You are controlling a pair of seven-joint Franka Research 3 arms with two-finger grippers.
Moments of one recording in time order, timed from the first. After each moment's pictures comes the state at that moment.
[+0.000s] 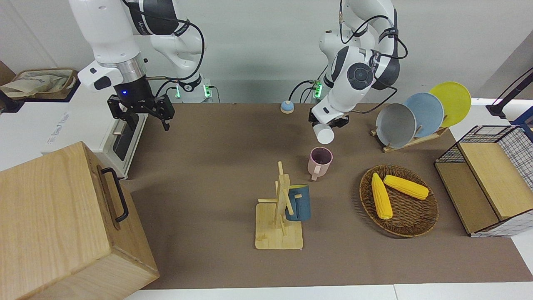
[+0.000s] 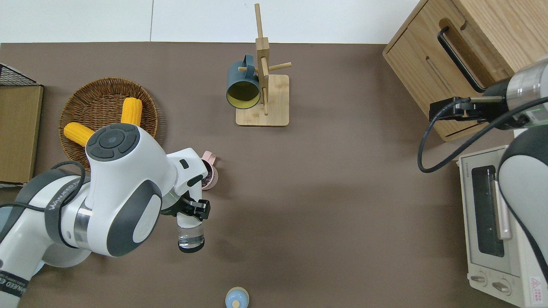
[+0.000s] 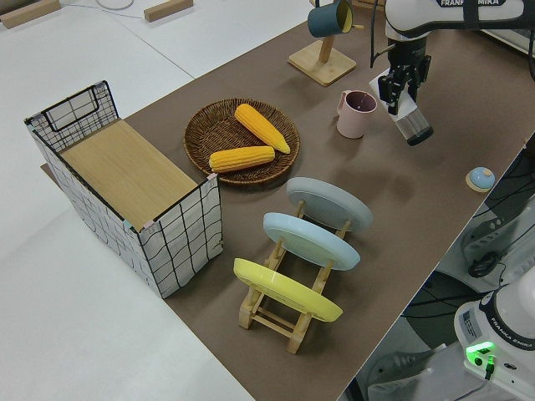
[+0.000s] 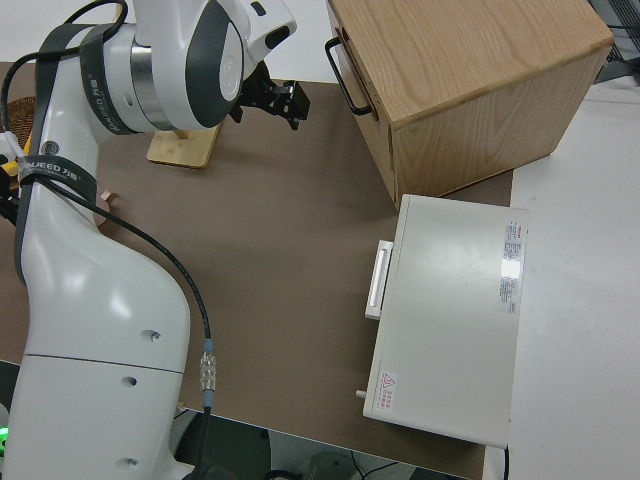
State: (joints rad) left arm -0.16 0.03 -0.18 -1.98 -0.14 1.72 -0.07; right arm -0.11 0.12 0.20 -1.46 -0.03 1.71 0.15
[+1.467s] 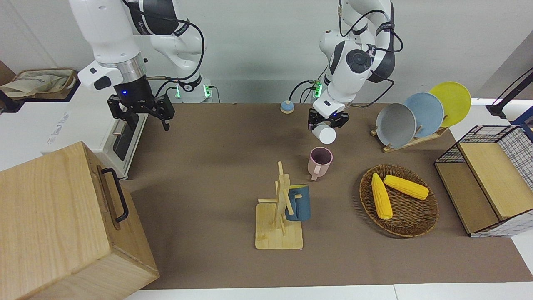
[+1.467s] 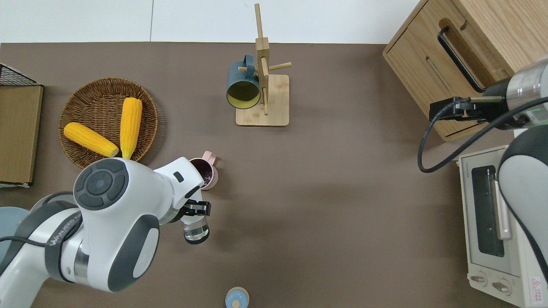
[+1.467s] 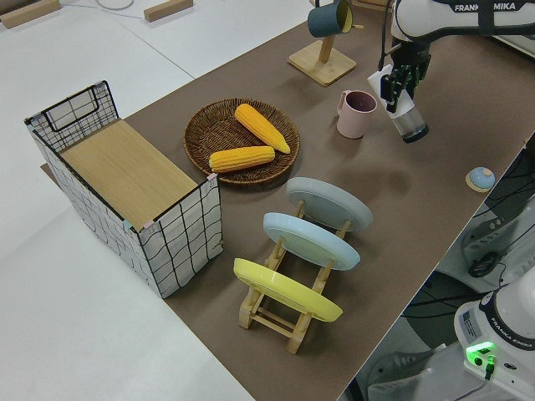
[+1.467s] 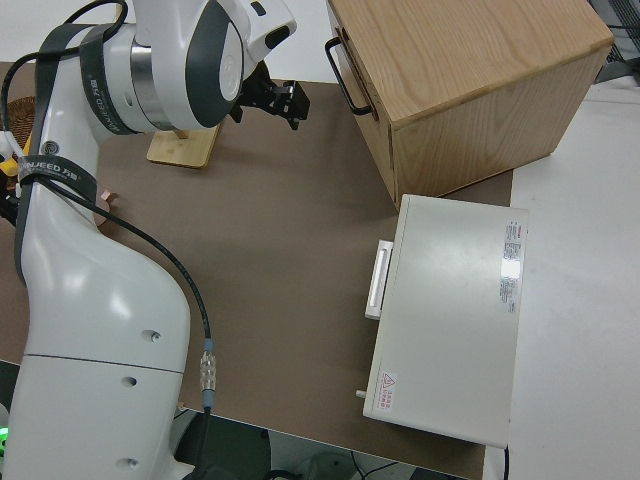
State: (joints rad) left arm -0.16 -0.11 -0.20 -2.18 -0.14 1.99 -0.15; right arm -0.11 0.12 0.20 -1.46 -0.03 1.71 0.15
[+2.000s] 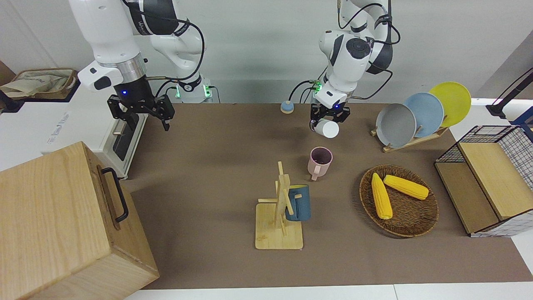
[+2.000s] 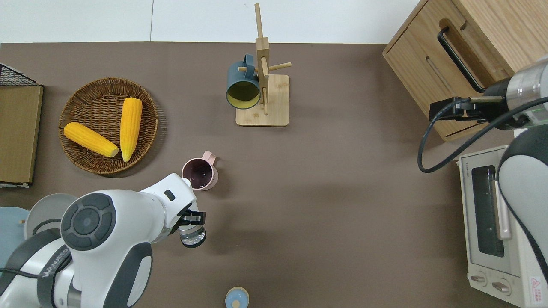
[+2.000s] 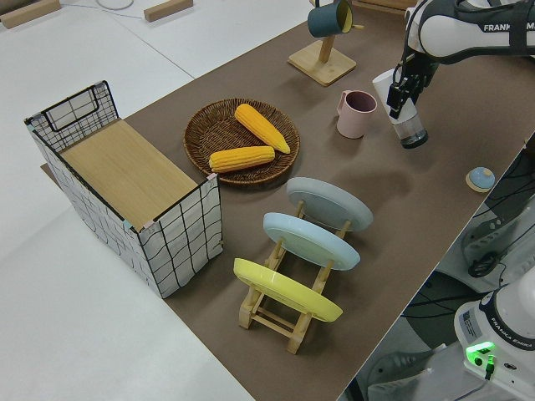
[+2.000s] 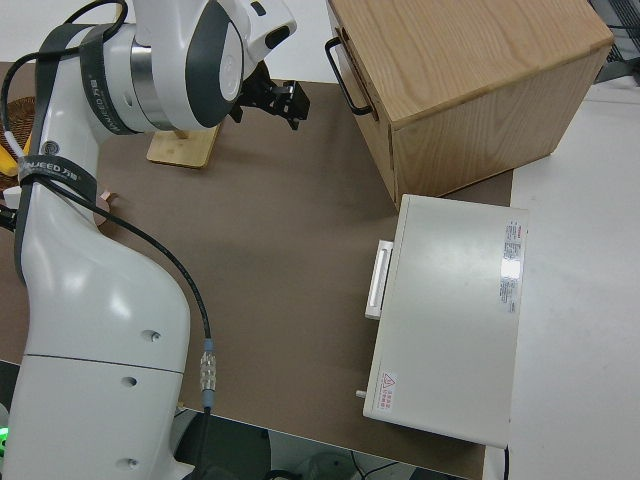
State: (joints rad) left arm -0.16 -0.22 -0.20 -2.31 -0.14 2.10 -0.17; right arm -0.11 0.12 0.20 -1.46 -0.03 1.71 0.15
